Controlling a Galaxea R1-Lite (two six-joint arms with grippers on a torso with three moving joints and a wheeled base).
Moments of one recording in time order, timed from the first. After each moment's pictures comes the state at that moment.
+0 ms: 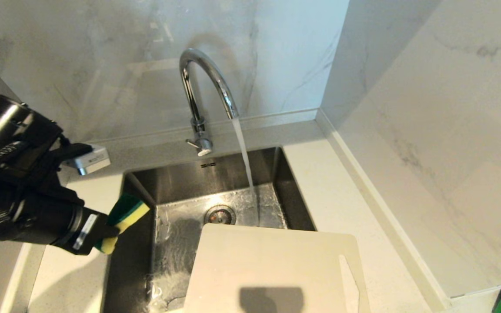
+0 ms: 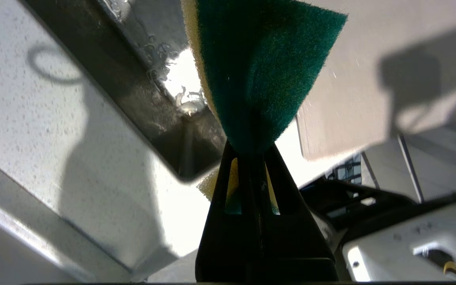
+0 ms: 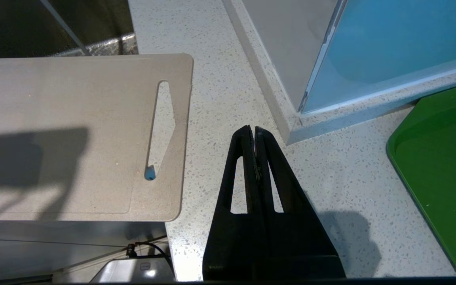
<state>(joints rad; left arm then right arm) -0.52 1.52 -1.23 0.61 0.10 -0.12 -0.01 0.00 -0.02 0.05 -0.03 0.06</state>
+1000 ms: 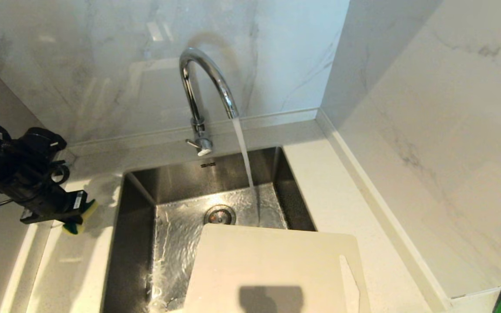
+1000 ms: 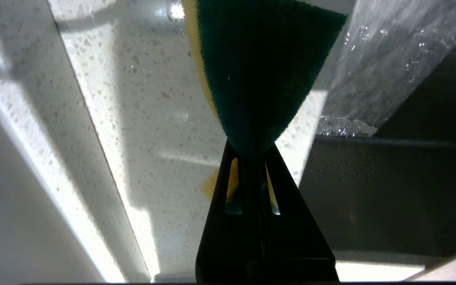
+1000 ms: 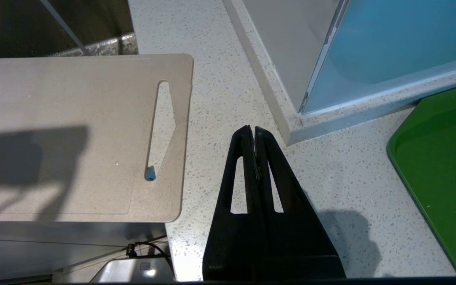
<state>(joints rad) 0.09 1.98 -1.50 0.67 0.00 -0.17 -0.01 0.00 -0.02 0.05 -0.03 0.06</state>
